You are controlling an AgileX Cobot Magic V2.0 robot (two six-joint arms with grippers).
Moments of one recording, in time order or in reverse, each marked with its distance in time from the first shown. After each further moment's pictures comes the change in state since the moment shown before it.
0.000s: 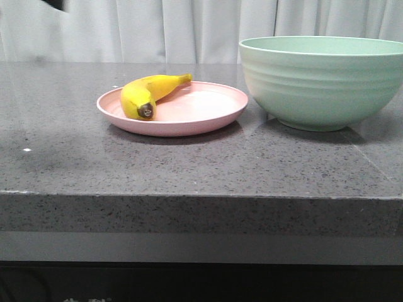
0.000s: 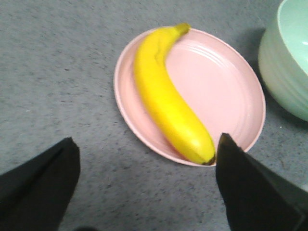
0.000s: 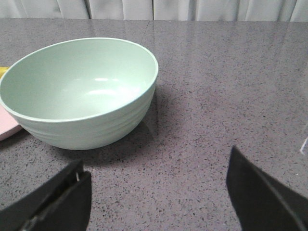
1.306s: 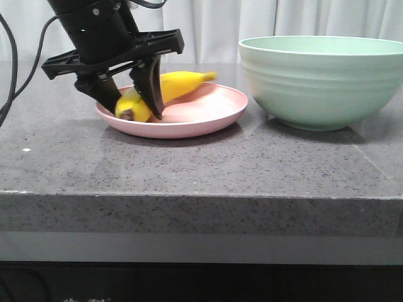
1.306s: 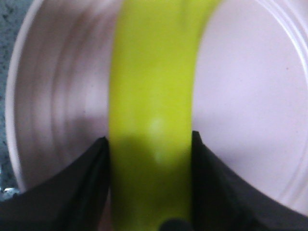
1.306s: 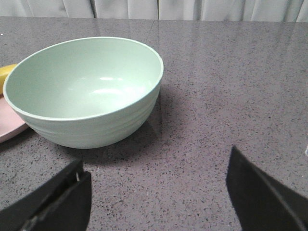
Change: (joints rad) left arm -0.093 0.614 -0.440 0.078 0.230 -0.229; right arm 0.016 0.000 0.000 0.000 0.000 0.000
